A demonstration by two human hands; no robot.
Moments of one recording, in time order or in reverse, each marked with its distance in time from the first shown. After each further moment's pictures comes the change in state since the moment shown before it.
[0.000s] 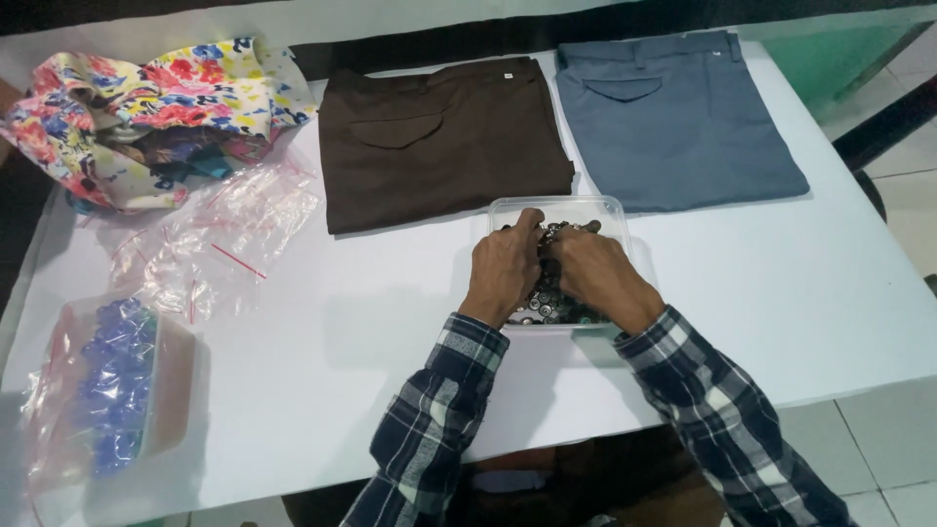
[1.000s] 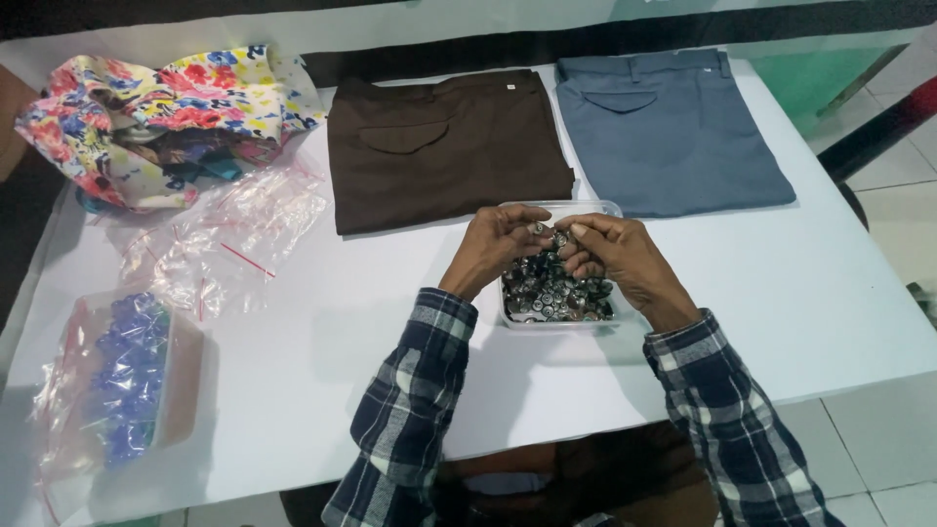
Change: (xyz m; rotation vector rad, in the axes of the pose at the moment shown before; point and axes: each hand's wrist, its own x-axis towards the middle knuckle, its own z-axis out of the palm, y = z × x) left_hand 0.011 -0.020 -0.024 -1.079 -0.155 -0.059; right_hand -0.034 -0.016 -0.053 1.521 0.189 0.260
